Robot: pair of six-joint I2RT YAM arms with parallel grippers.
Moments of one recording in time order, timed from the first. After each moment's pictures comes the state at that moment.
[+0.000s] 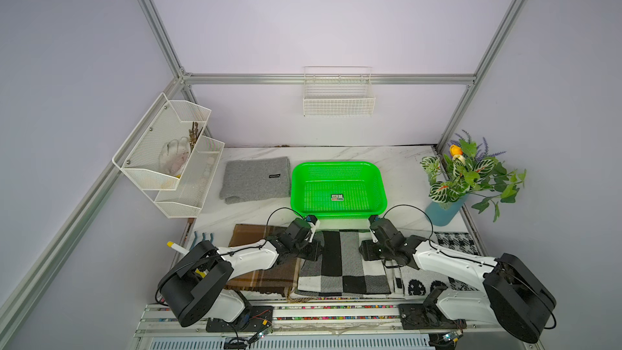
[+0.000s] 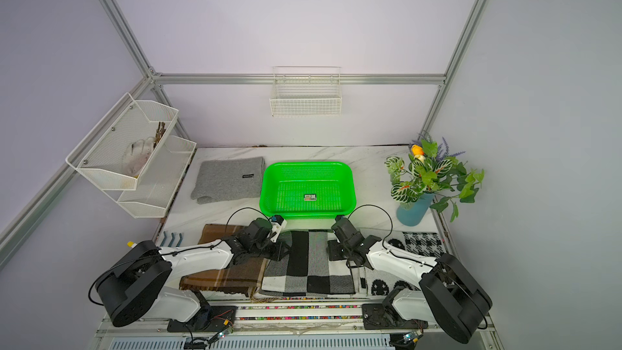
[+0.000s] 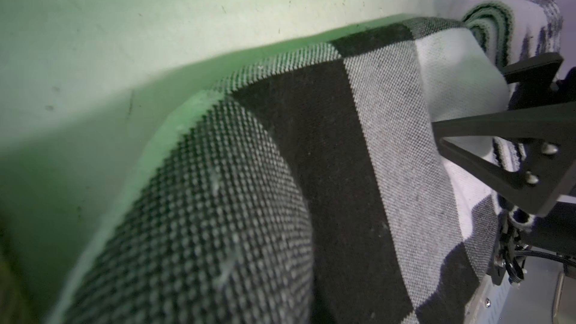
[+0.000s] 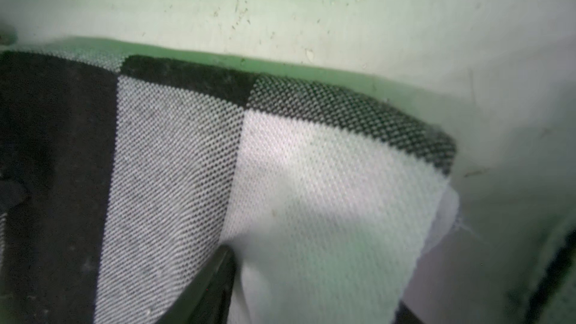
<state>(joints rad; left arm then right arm) -0.73 1.44 0.54 0.02 0.25 -0.54 0.66 1.28 0.50 -0.25 -0.03 0.54</state>
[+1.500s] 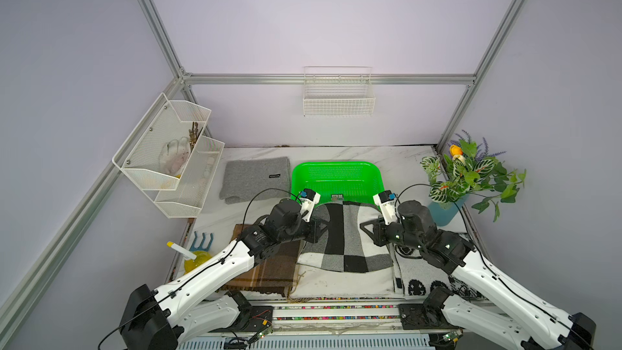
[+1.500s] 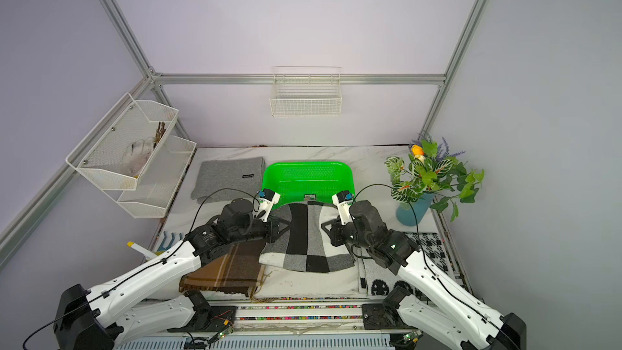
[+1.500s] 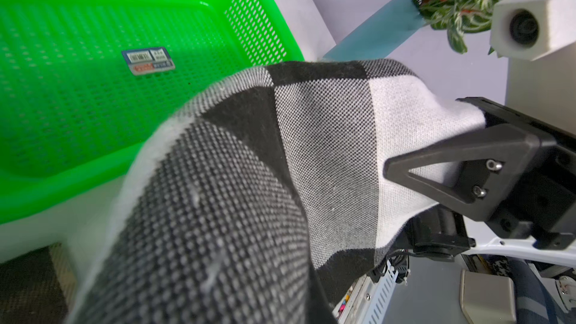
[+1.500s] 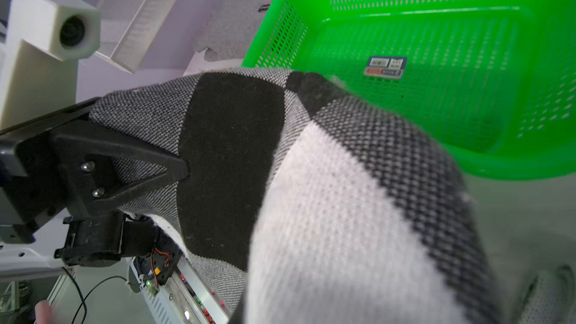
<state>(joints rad) -0.74 1.08 0.85 -0.29 0.24 -0.54 0.66 0.92 0.84 -0.50 -0.19 0.47</state>
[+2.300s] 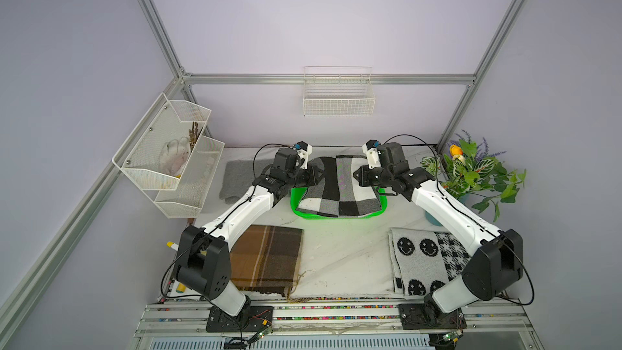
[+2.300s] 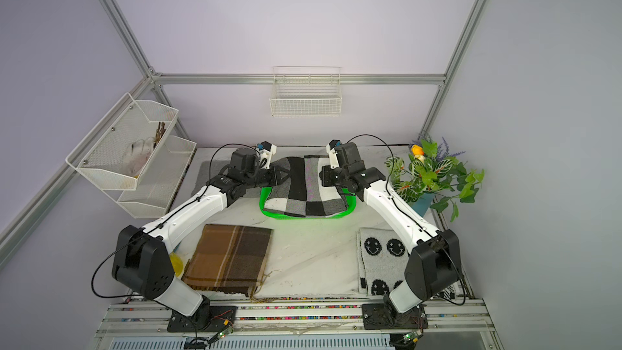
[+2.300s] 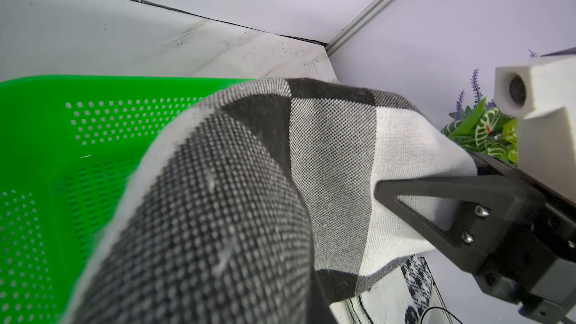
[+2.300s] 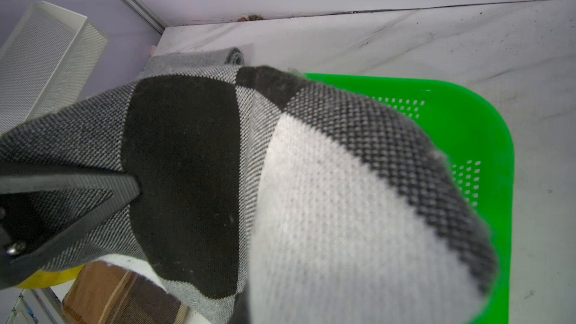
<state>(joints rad) -0.40 1.63 1.32 -0.21 0.41 -0.54 0.42 1.60 1.43 -0.52 -0.19 0.32</state>
